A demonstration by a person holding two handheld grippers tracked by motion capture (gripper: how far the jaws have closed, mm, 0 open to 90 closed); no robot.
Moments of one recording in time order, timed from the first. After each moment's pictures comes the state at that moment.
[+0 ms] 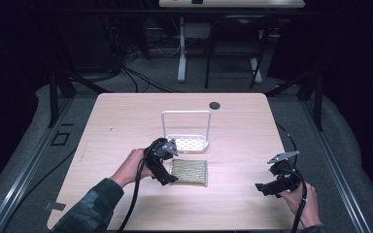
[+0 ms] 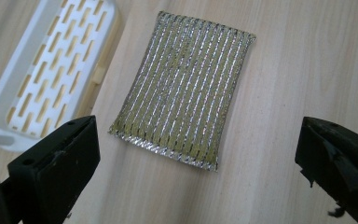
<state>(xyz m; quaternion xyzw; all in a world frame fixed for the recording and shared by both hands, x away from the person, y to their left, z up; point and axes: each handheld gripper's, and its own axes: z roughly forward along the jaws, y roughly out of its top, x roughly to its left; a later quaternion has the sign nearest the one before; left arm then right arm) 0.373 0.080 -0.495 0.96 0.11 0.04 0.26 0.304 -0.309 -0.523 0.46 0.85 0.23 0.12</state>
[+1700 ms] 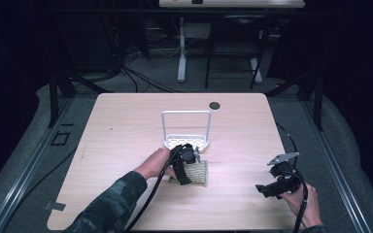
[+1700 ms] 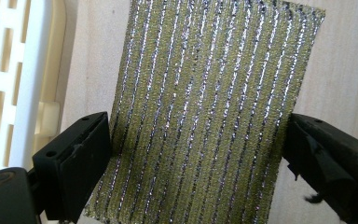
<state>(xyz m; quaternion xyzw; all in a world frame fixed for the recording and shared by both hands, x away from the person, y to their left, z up) 0.401 0.015 -0.549 0.99 0.05 0.04 0.14 0.301 -0.309 -0.521 0.45 0.85 0.23 0.12</state>
